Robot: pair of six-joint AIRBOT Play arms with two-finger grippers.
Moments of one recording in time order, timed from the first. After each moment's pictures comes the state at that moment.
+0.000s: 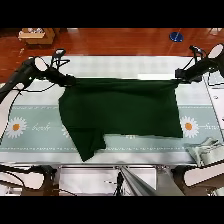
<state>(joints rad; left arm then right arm) -0.07 -1.65 1.35 1.26 -0.93 -1.26 -0.19 -1.74 1.61 -1.33 1.28 1.43</state>
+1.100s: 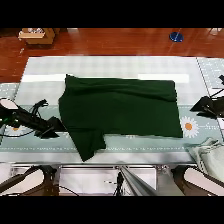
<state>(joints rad) 0.28 -1.22 0.63 1.01 -1.39 -1.30 -0.55 -1.22 1.01 -1.19 1.46 1.30</state>
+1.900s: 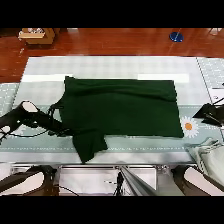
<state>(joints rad) 0.08 -1.26 0.58 0.99 -1.21 -1.28 -0.60 -1.14 0.93 -1.28 1.46 1.32</state>
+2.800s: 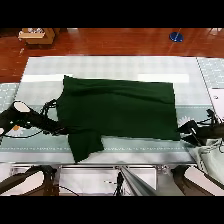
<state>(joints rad) 0.15 -1.22 0.58 0.99 -1.23 -1.21 -0.73 -1.15 0.52 -1.05 1.30 1.28</state>
